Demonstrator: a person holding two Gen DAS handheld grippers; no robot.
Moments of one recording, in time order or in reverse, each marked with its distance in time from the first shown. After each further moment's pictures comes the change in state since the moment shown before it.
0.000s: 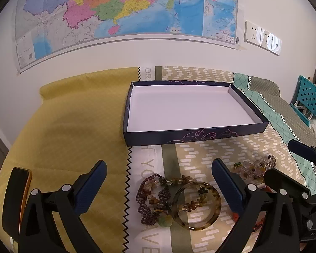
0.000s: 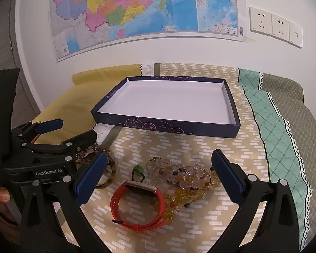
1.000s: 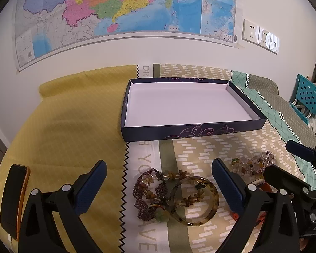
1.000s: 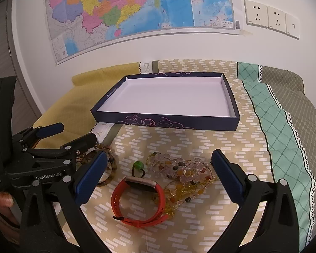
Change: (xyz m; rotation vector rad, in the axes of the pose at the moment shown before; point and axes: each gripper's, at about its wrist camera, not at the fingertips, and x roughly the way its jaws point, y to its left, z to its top) left arm -0.001 -0.007 -0.006 0.003 0.005 -0.005; right arm 0.001 -0.006 -0.005 0.035 0.014 0.019
